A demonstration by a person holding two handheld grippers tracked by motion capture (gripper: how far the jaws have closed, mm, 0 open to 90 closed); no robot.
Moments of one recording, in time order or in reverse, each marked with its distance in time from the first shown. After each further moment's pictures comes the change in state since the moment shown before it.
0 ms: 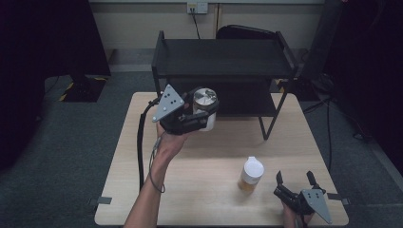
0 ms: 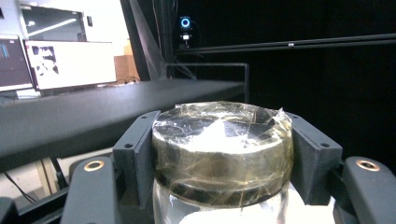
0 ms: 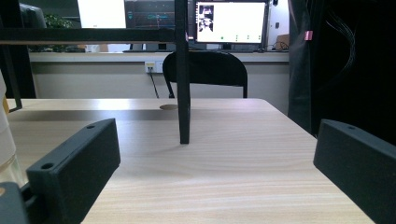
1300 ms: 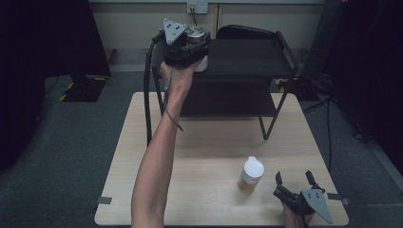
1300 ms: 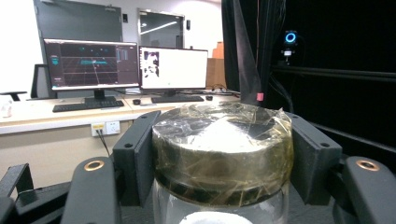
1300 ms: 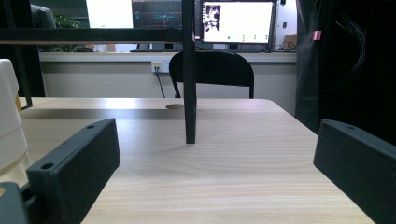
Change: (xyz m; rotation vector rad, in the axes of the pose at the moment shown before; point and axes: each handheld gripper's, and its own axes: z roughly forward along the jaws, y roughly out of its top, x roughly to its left) left arm 0.029 0.058 0.100 0.003 0.419 -0.054; right arm -0.005 0.000 0.000 0.000 0.029 0.002
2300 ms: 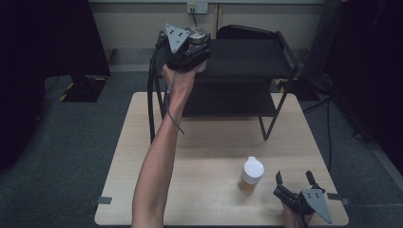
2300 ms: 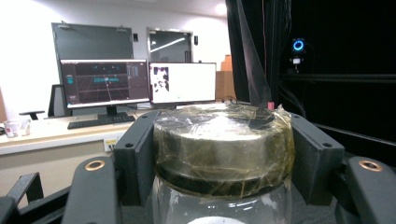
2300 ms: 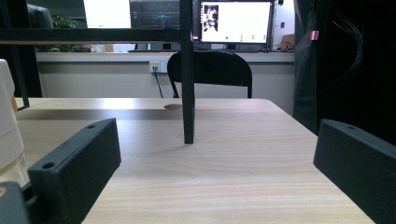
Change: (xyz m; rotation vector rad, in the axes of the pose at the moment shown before) left arm -0.004 -0.014 0.002 -0.052 0.016 0.034; right arm 0.001 0.000 0.000 0.000 -0.008 -0.001
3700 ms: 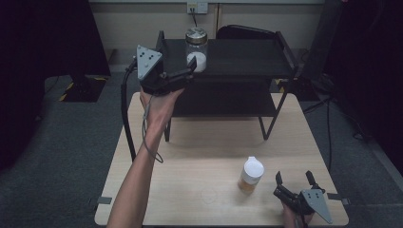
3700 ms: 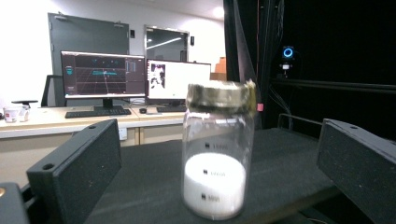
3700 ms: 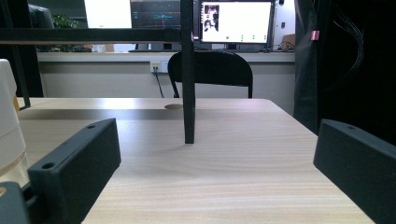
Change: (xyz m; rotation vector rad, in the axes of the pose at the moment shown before) left arm 0.010 -0.006 -0.089 -0.016 -0.010 -0.059; right arm 0.000 0.000 0.000 0.000 0.002 0.000
